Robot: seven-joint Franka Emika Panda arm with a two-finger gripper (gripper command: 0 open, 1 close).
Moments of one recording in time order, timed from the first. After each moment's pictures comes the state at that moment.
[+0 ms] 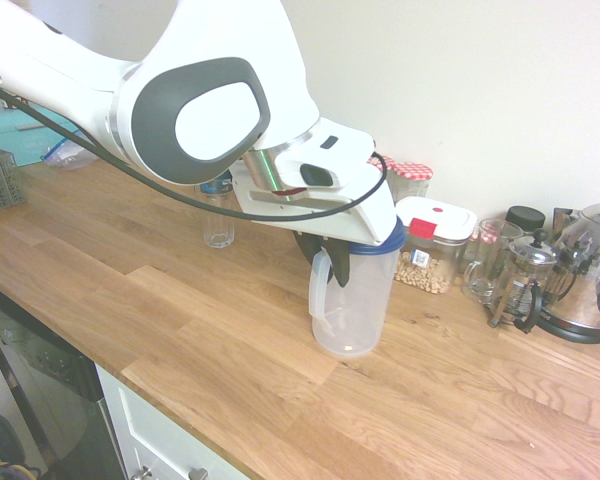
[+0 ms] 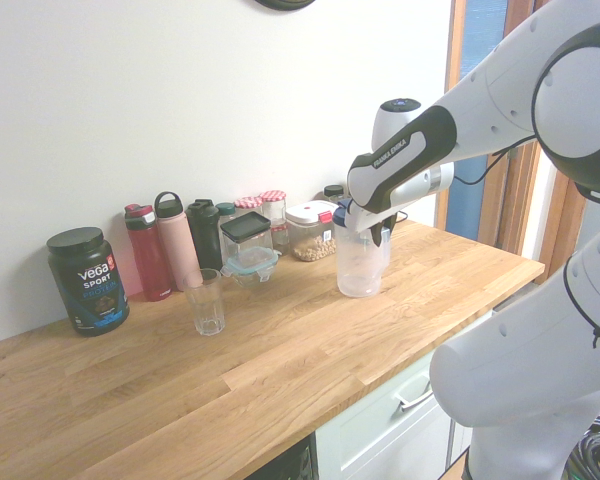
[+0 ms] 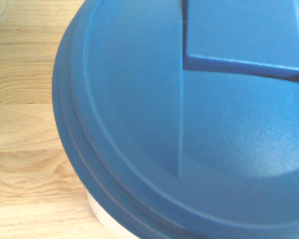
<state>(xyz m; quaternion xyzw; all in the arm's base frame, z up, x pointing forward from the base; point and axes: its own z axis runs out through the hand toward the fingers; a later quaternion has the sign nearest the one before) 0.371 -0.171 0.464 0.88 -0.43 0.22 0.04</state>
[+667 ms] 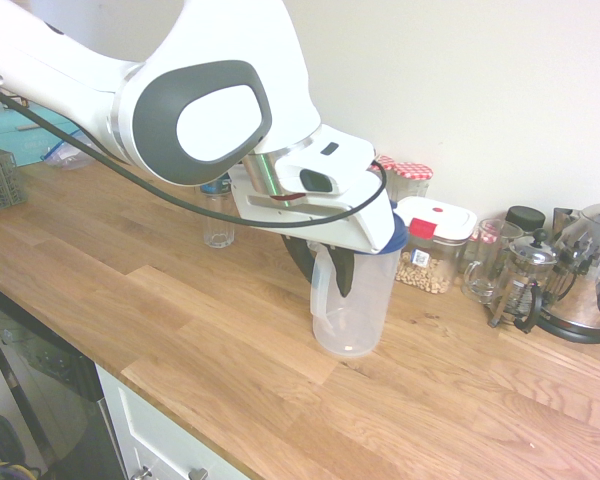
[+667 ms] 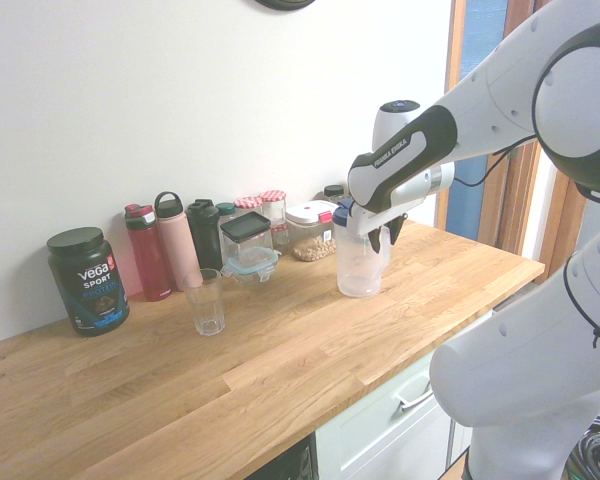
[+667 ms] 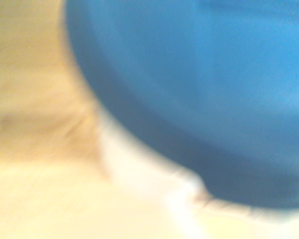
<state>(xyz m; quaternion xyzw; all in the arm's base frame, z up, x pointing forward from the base) 0.359 -0.167 0.457 0.89 -0.42 0.16 0.04</state>
